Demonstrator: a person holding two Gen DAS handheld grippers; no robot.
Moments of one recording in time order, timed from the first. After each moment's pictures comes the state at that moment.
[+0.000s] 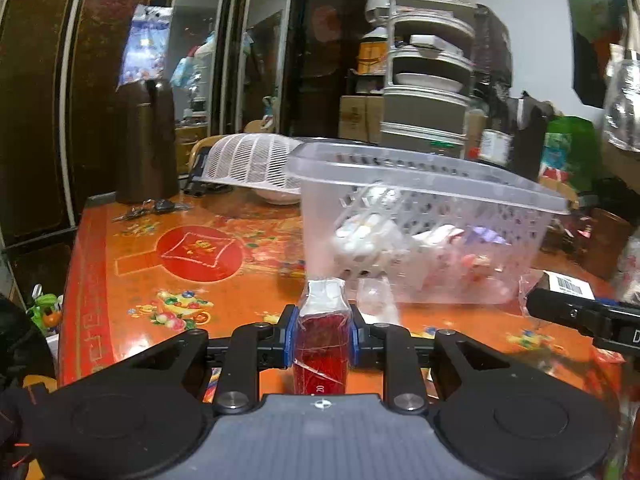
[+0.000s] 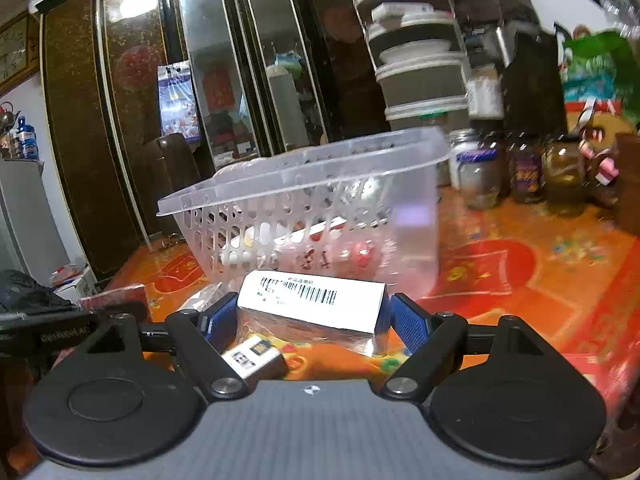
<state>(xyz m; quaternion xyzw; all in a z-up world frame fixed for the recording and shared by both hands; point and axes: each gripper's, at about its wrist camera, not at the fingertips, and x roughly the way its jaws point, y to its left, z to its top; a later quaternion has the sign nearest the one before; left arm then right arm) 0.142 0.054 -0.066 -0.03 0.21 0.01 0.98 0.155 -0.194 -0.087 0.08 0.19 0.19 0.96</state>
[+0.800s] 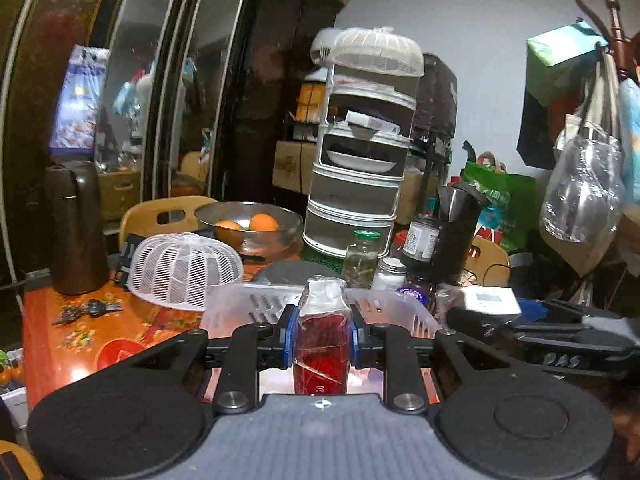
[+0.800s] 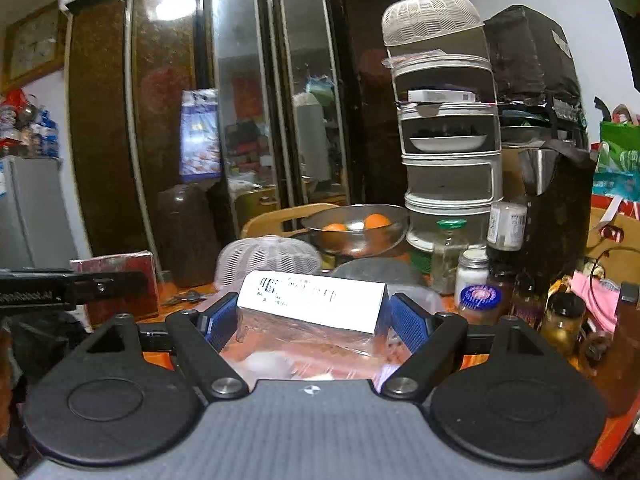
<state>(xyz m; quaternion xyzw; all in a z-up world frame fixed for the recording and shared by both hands) 0.205 0.031 0.088 -0.06 0.19 -0.08 0.98 0.229 -0.202 0.052 0.02 0.17 0.22 0.96</state>
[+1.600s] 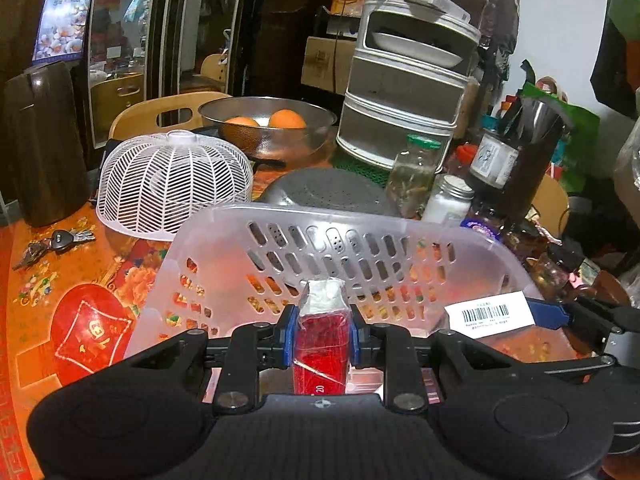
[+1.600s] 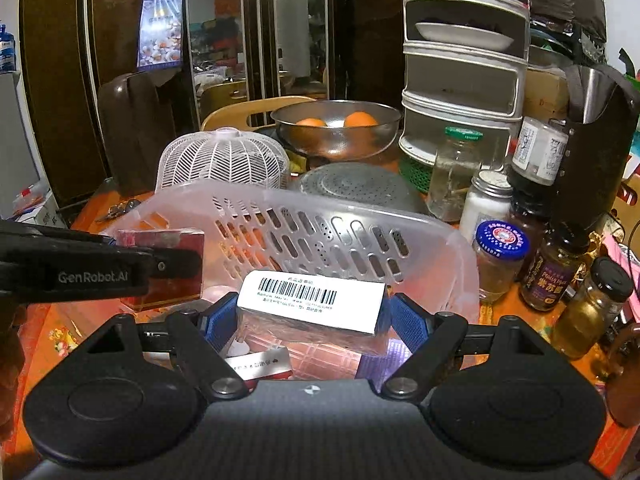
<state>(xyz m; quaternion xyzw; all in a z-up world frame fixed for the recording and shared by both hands) 0.338 0.019 0.014 -0.07 0.34 -0.05 0.94 0.321 -0.157 -0.004 -0.05 0.31 0.19 0.93</state>
